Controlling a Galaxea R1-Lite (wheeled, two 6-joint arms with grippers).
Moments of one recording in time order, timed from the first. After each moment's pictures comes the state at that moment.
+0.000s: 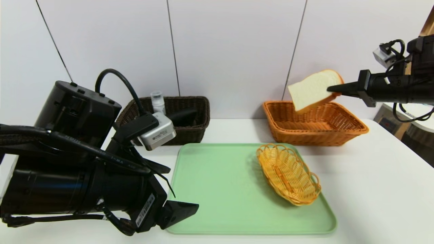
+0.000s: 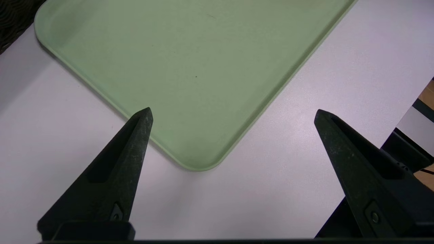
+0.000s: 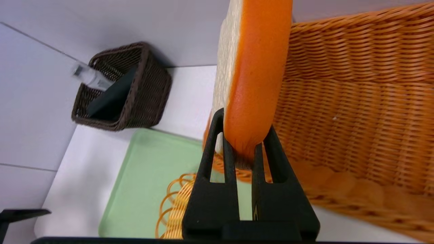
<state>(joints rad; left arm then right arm) -0.73 1.40 -0.97 0.23 -0.14 0.04 -0.16 1.87 -1.46 0.03 0.72 0.31</state>
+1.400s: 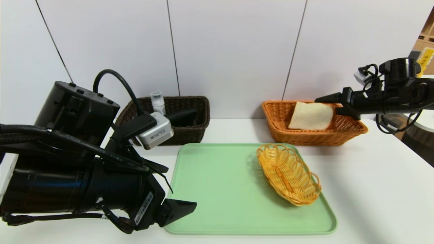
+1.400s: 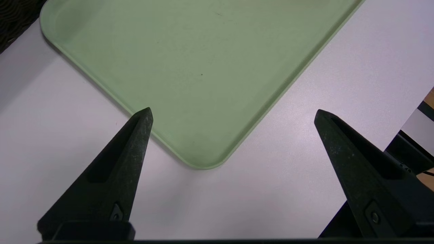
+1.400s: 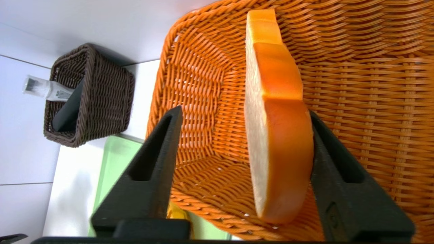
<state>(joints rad) -0.72 1.40 -0.96 0.23 -0.14 0.04 -0.19 2.07 -1.61 0.14 0.73 0.31</state>
